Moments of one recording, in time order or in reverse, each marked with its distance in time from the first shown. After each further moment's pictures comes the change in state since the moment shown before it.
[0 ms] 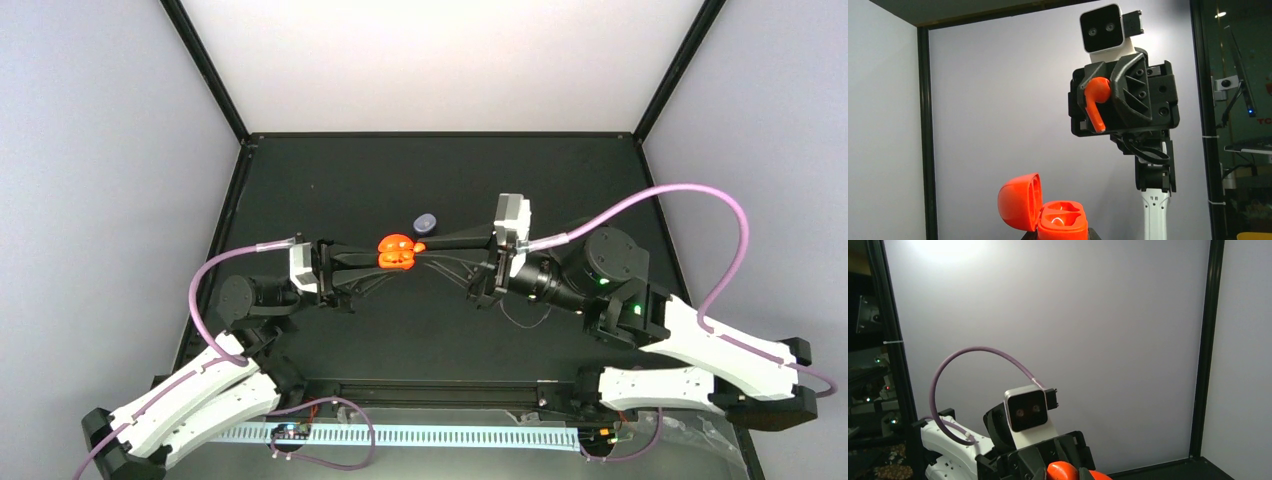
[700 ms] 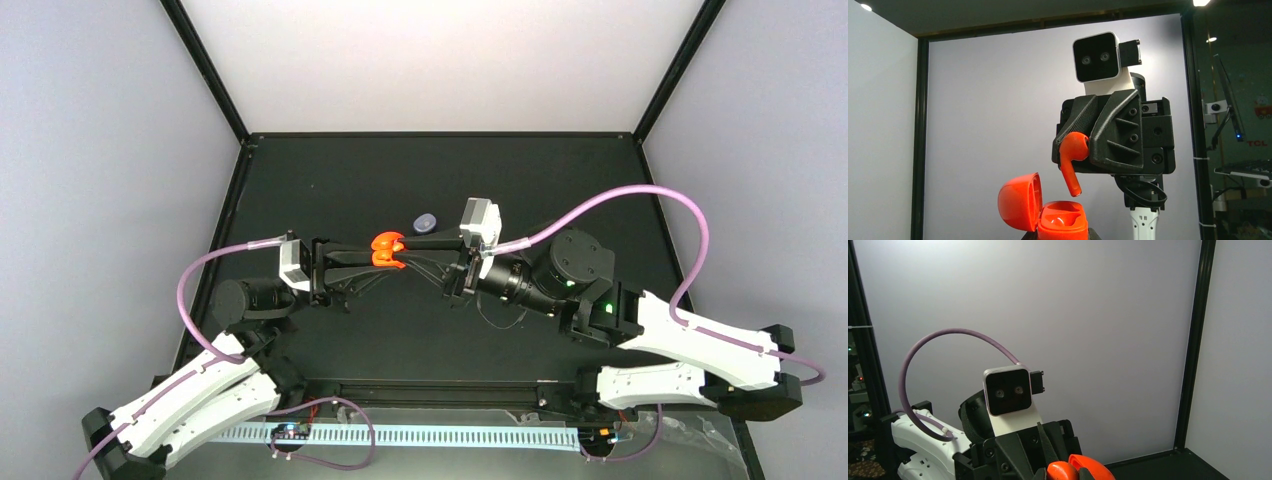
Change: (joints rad) left arm 0.000 0.002 0.000 0.082 -0.016 -0.089; right arm 0.064 0.085 0.000 0.043 0.104 -0.066
